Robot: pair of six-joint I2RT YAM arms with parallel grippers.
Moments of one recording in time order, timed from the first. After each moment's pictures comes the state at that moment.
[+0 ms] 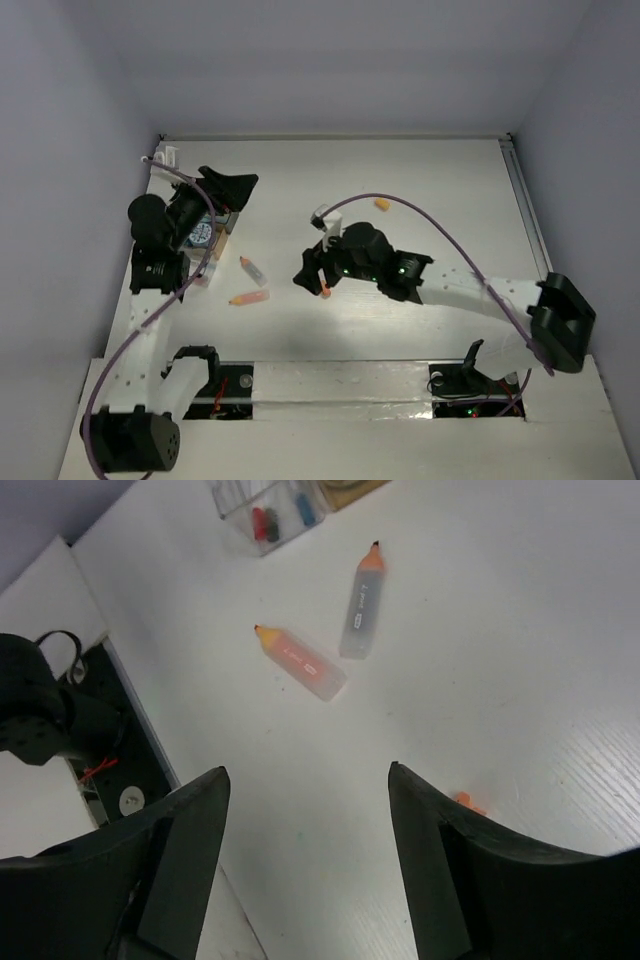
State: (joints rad) left arm 0.00 0.91 0.82 0.16 0.50 -0.67; right arm 1.01 1.38 0.94 0.05 -0.12 0.33
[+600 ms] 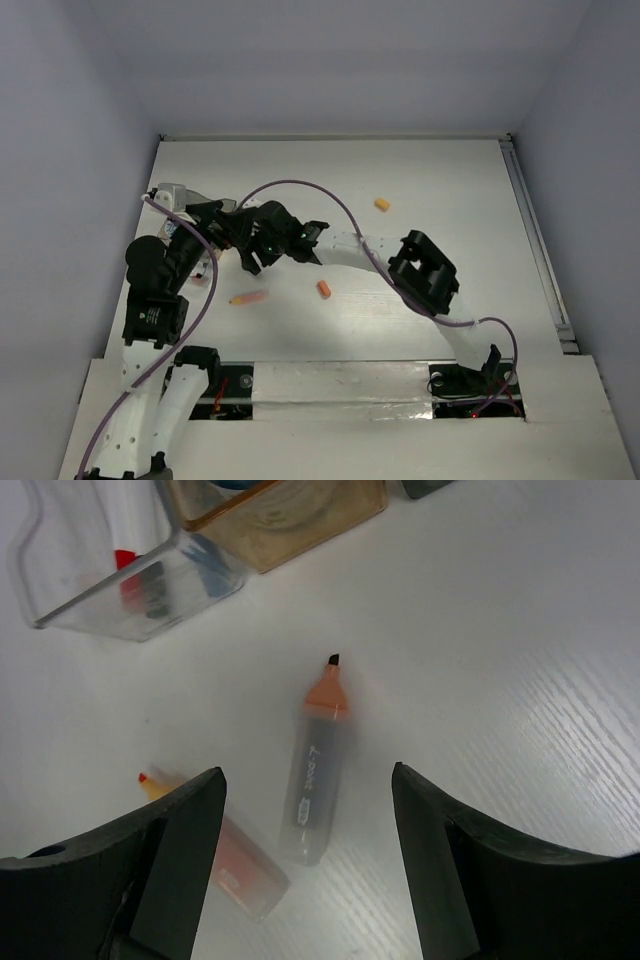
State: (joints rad) left arm -0.11 0.57 0.73 -0.05 0.35 -0.43; right arm 1.01 2.21 1.75 -0.18 -0.12 0.24
